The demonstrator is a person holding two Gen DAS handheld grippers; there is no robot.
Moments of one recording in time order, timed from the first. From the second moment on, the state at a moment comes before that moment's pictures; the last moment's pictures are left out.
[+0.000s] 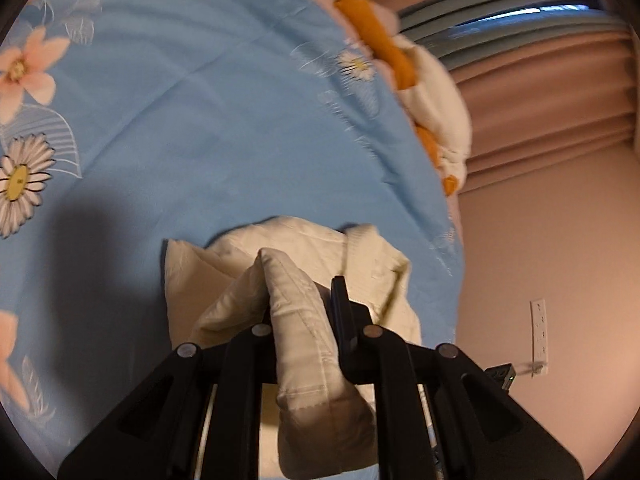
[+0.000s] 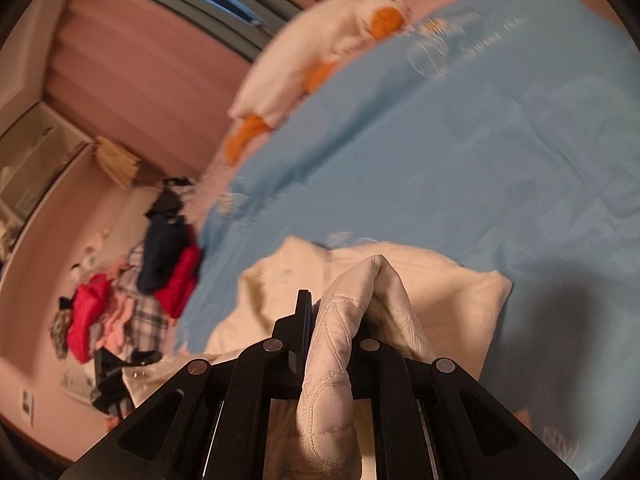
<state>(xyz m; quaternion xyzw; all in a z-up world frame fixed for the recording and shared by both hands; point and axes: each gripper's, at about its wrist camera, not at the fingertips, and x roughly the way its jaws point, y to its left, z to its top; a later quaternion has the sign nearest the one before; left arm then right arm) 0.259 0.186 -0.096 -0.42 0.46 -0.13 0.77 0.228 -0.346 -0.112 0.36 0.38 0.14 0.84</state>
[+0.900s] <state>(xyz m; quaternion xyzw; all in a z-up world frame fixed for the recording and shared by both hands) 0.297 0.232 -0.110 -0.56 0.42 -0.06 0.71 0.231 -0.406 -0.155 0.62 0.33 0.14 0.69</state>
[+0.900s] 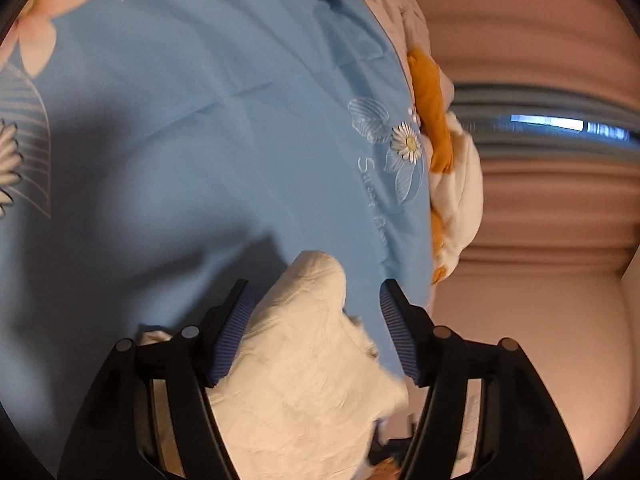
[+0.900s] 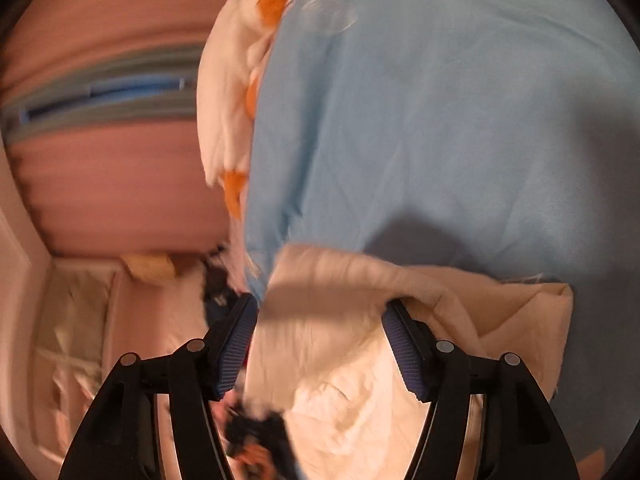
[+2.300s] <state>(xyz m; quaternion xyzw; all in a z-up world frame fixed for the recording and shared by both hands) 0.194 0.078 -0.116 -0.04 0.49 -0.11 0.86 0.180 -0.239 -0.105 -0.02 0.41 0.08 0.91</state>
